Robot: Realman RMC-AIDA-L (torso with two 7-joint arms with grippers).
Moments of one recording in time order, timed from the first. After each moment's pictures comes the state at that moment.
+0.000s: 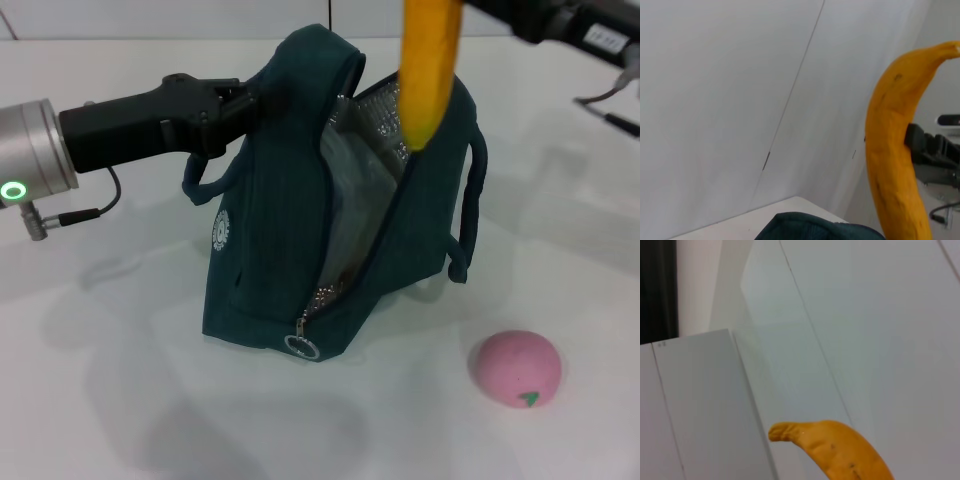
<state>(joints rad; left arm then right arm) -0.47 -2.08 0.88 0.81 1.61 1.56 -1.63 0.63 2.02 -1.12 -0.59 -1.10 -1.46 1.41</state>
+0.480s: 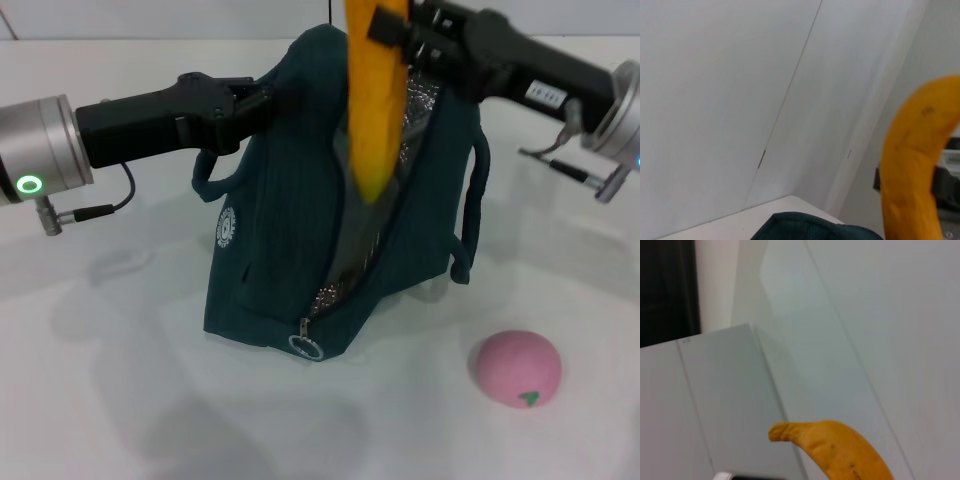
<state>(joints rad) -0.51 -2.07 0.88 0.76 1.62 1.55 -1.63 0.71 2.03 -1.29 -0.37 -0.95 -1.51 1.24</state>
